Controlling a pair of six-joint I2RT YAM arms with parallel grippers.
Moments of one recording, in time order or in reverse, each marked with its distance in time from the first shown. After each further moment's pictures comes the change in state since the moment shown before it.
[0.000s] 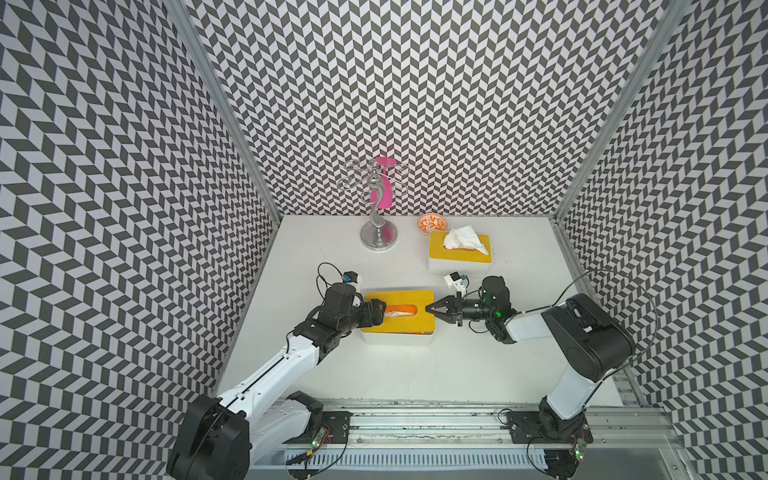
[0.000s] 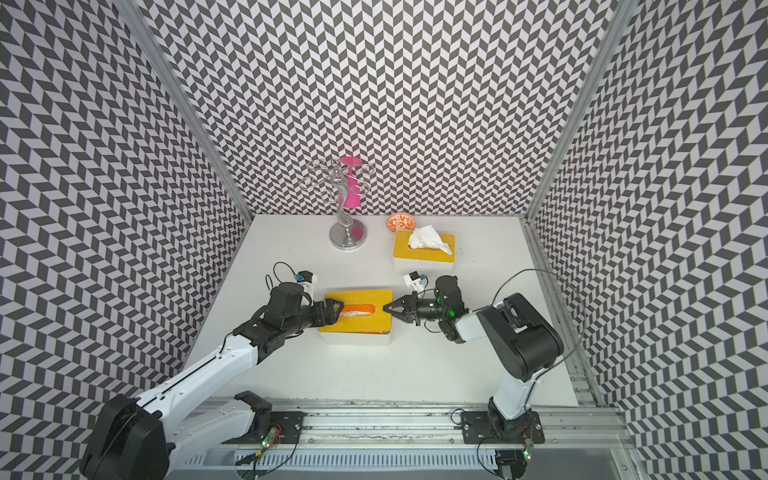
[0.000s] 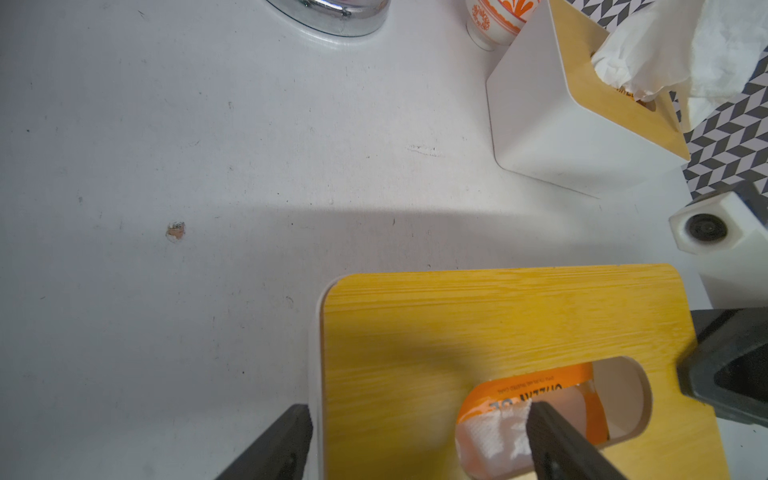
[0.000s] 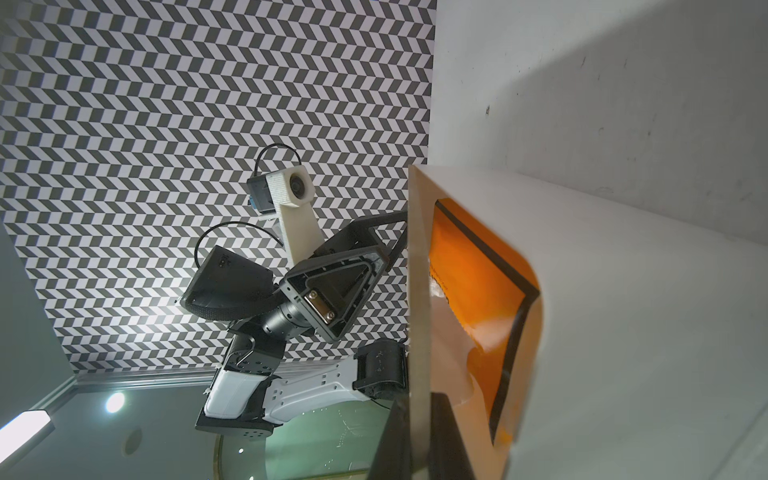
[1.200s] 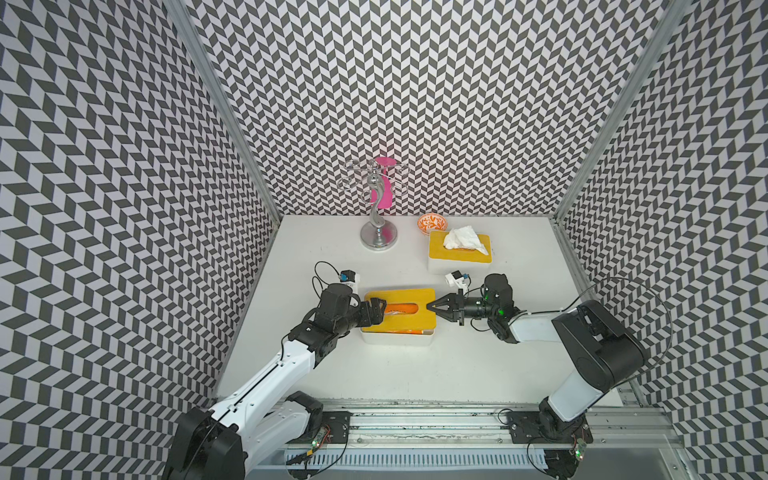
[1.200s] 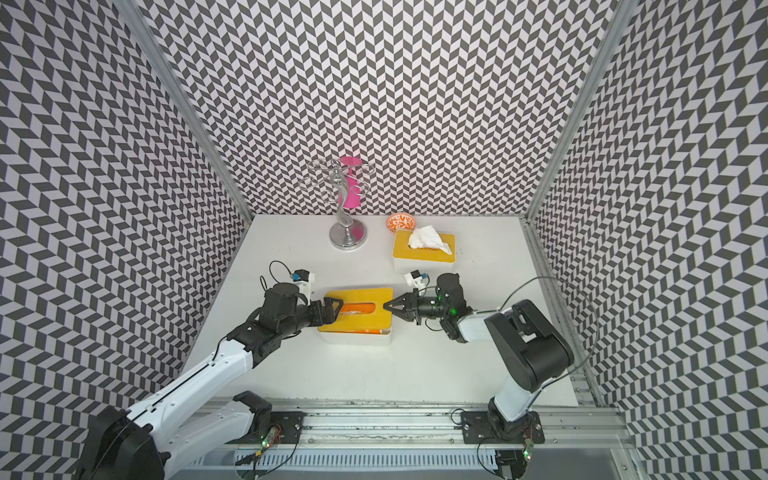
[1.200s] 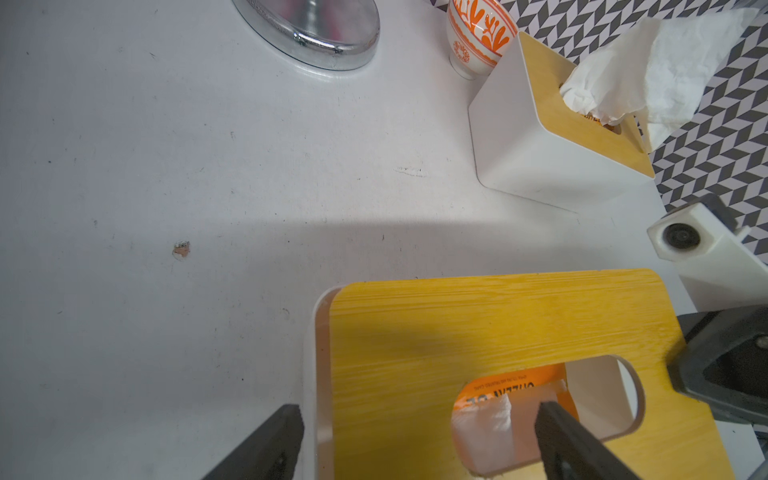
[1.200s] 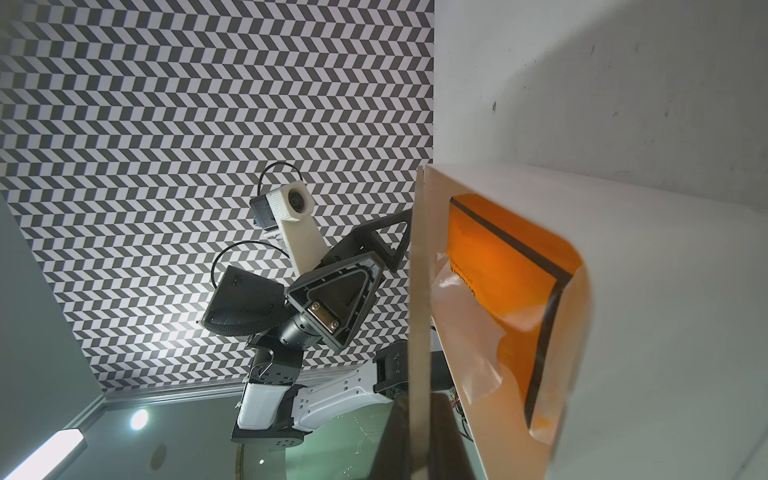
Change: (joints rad) left arm 0.000 -0.067 0.000 -0.007 -0.003 0.000; right arm -0.001 -0.079 0.005 -0.075 0.010 0.066
